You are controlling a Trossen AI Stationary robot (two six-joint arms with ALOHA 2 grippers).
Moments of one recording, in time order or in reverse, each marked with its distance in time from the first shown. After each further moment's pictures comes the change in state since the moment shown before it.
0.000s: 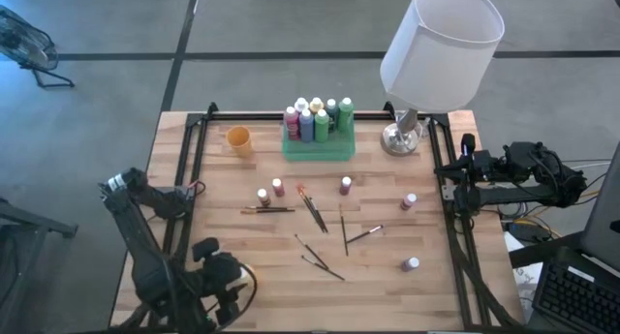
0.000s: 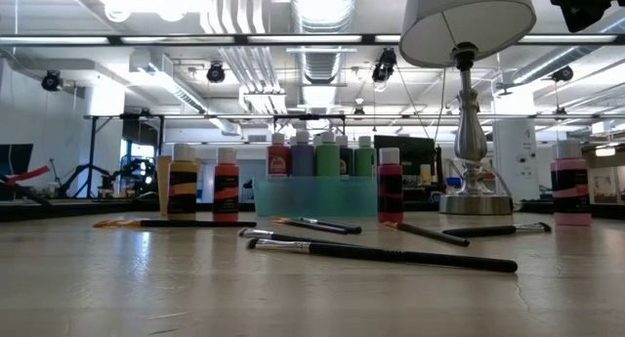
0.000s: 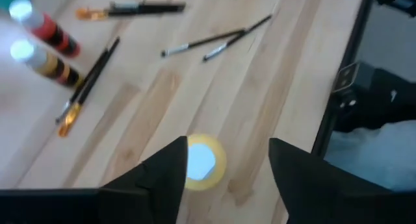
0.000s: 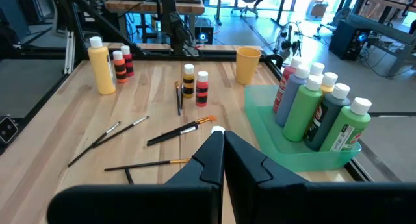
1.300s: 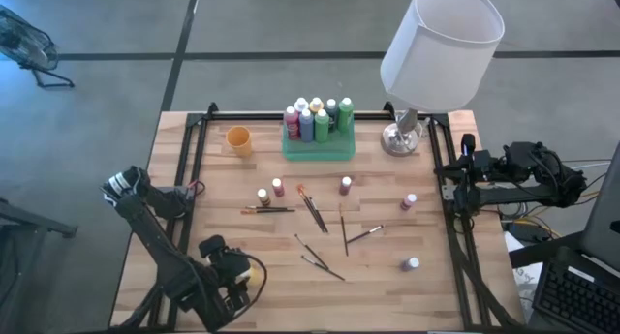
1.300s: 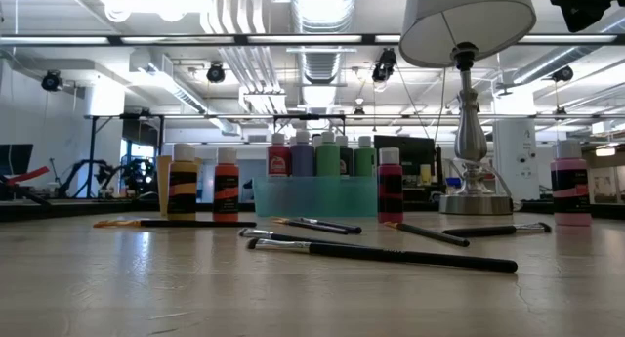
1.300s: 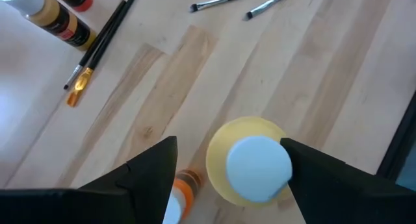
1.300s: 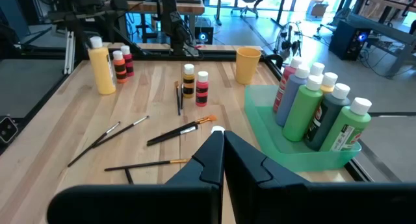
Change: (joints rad) left arm 0.049 -0.007 -0.261 0.130 0.075 -0.028; right arm 0.000 0.000 0.000 0.000 0.000 0.000
